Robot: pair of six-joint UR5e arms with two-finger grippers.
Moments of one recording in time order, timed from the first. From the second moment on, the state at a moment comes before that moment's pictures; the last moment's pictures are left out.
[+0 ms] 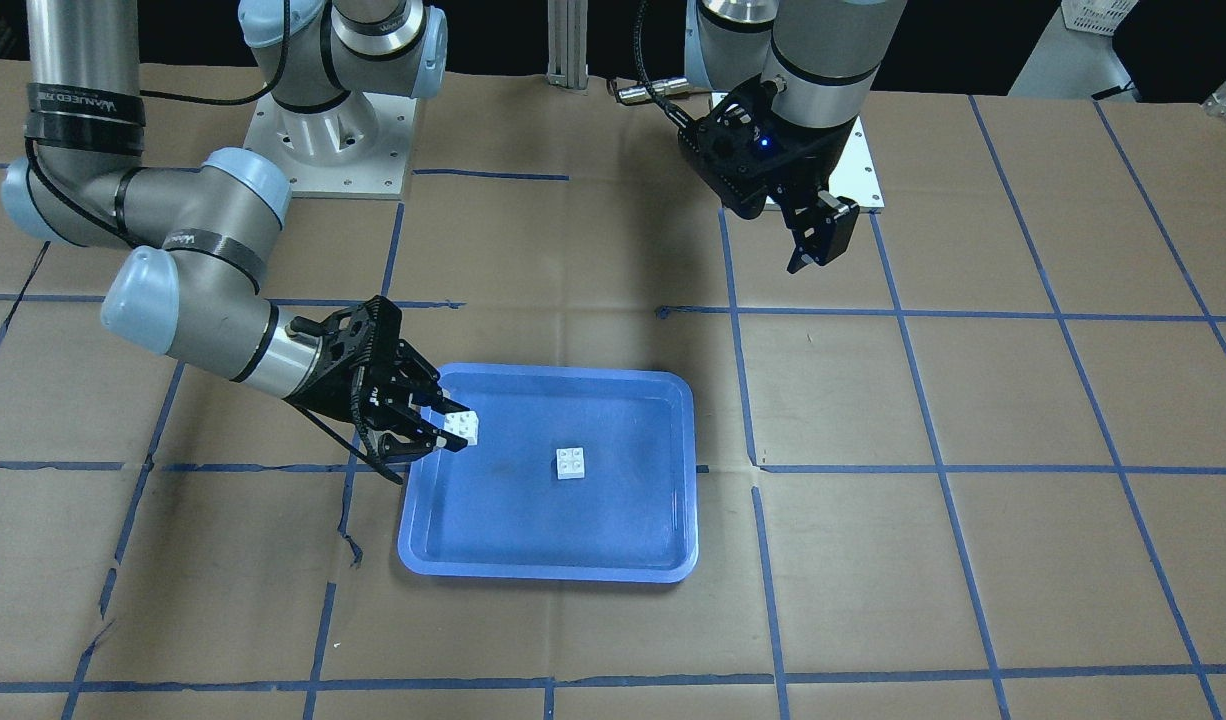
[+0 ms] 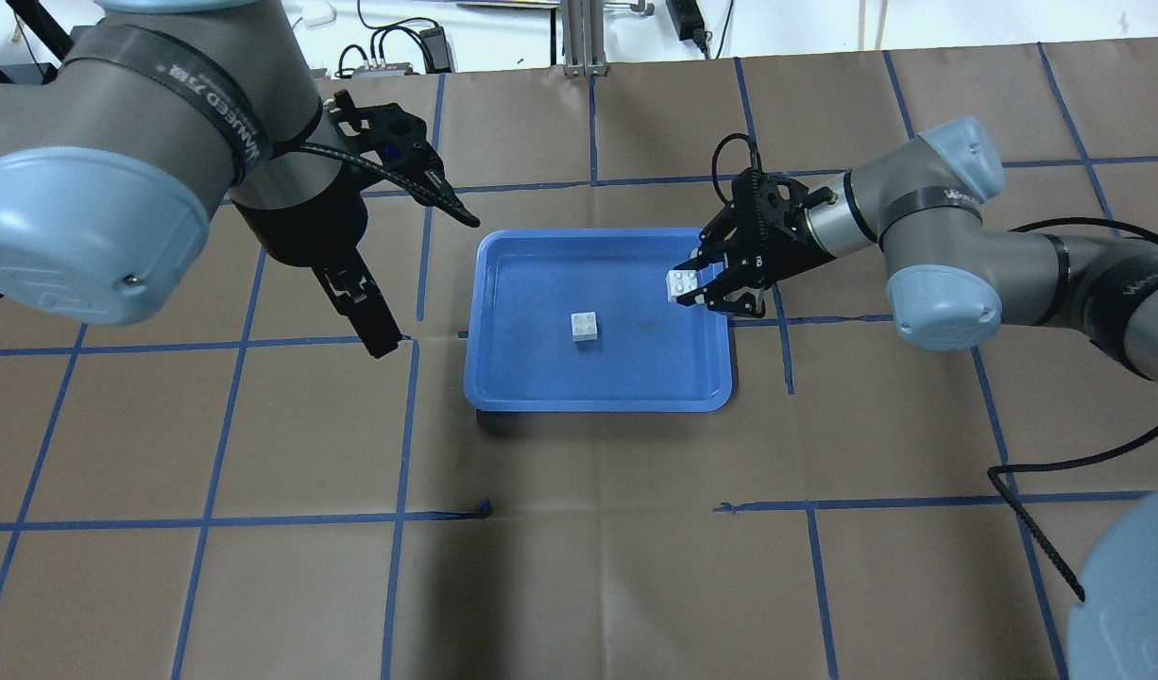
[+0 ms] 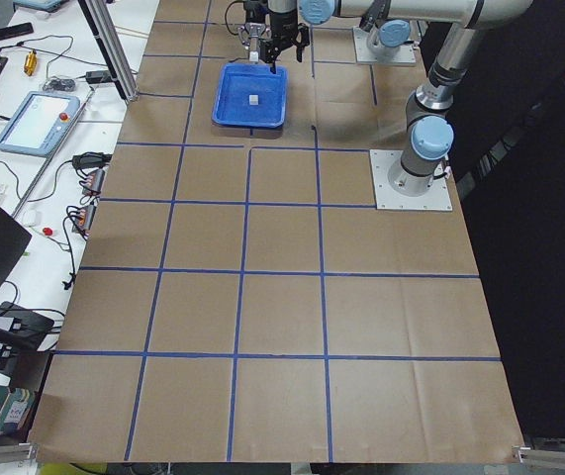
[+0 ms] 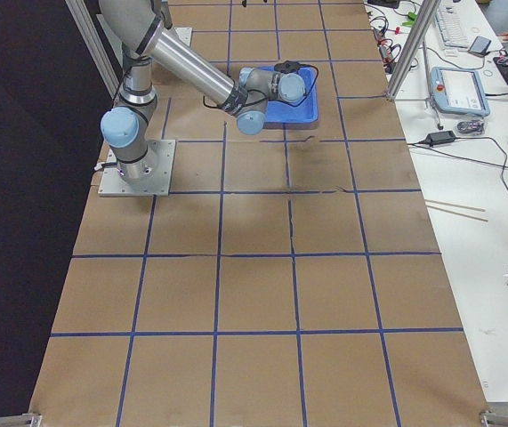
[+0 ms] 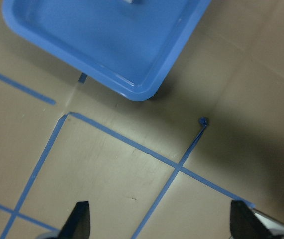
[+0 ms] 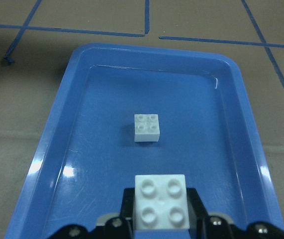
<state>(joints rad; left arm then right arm) -1.71 -1.52 -1.66 -1.60 1.64 0.76 1.48 -1.22 1.98 -2.31 -0.78 -1.72</state>
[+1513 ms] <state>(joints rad) -1.59 -1.47 -1.66 -1.49 1.61 -0.05 1.59 -1.05 1.98 -2.58 -0.80 -1.49</state>
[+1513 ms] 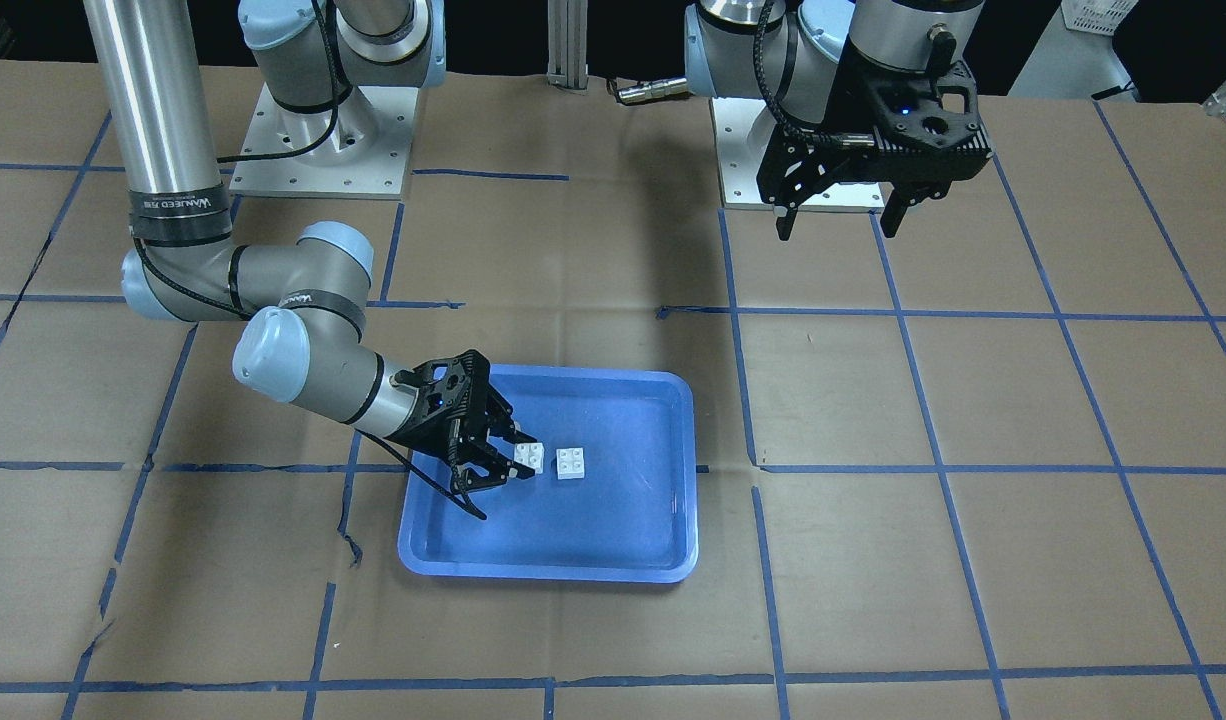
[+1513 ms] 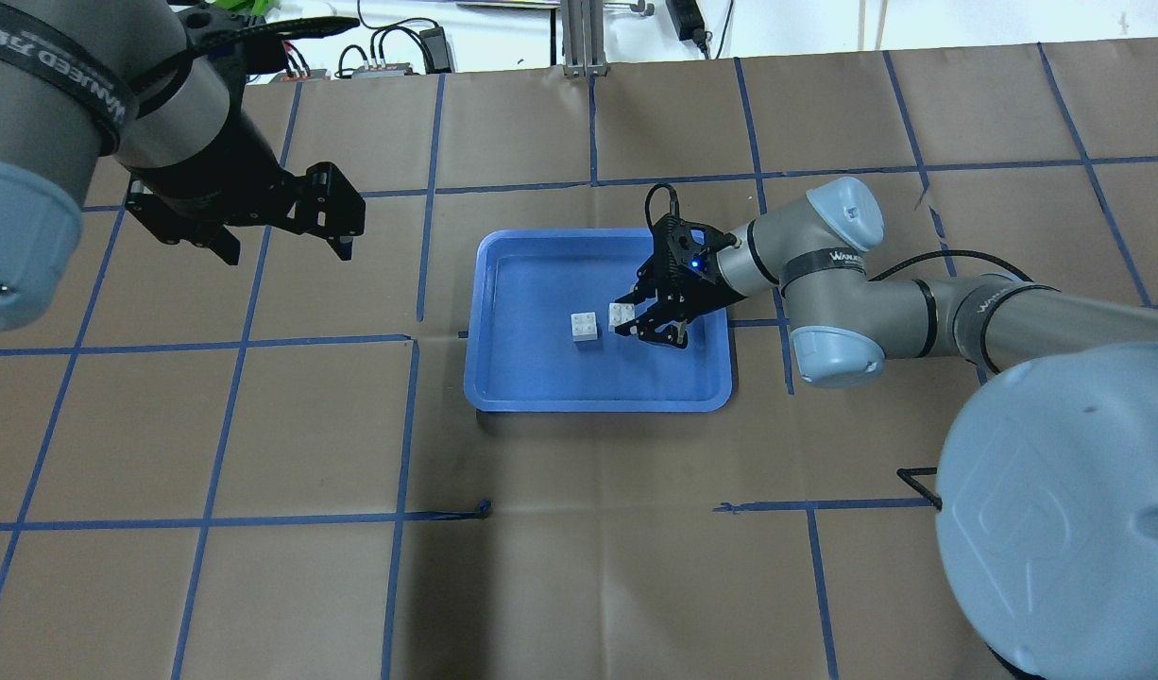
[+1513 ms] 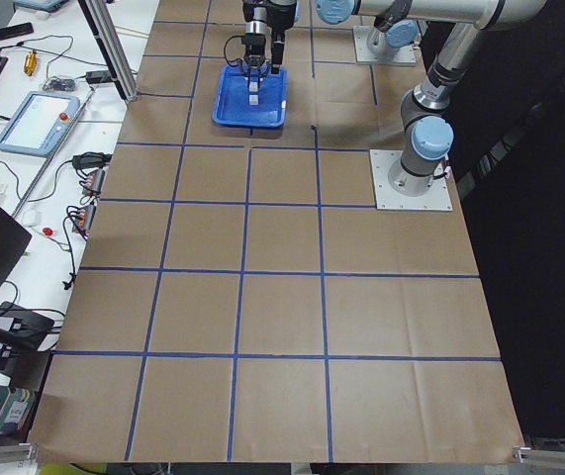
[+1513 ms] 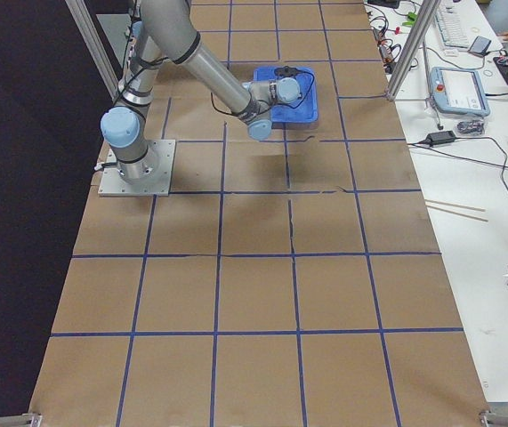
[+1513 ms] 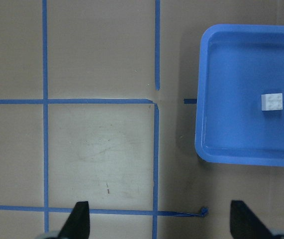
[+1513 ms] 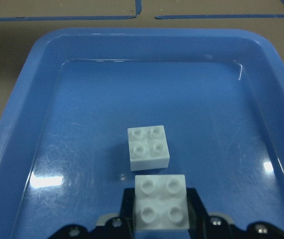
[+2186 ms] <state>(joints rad) -1.59 -1.47 -1.65 -1.49 1.58 -0.05 1.60 -1.04 1.98 -2.59 -0.80 -1.47</state>
